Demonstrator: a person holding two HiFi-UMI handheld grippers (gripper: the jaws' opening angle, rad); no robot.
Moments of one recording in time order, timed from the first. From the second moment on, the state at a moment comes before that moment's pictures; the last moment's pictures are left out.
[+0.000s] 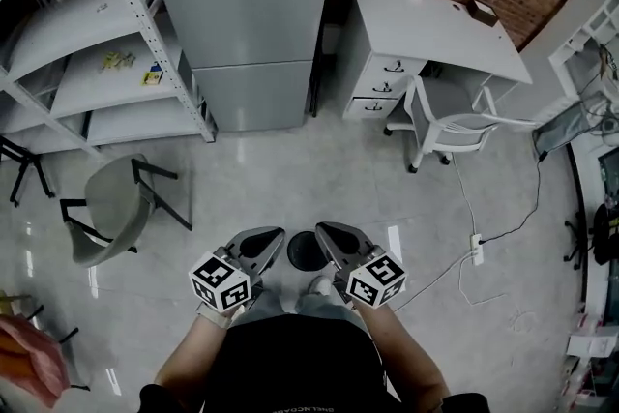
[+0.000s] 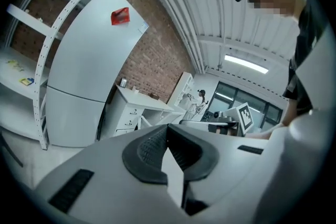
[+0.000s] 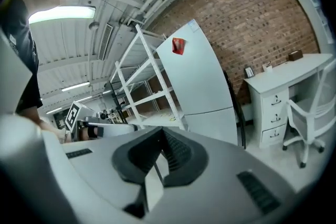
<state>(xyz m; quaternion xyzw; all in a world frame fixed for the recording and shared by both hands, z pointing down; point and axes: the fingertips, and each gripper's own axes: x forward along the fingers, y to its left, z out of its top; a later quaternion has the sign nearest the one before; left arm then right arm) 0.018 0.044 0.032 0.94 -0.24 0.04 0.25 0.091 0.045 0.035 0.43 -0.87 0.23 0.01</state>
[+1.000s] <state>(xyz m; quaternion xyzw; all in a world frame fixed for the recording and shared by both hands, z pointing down) -0.007 0.016 -0.056 0.95 -0.25 -0.04 0.18 0.070 0.022 -0.029 0.43 -0.89 0.16 0.01</state>
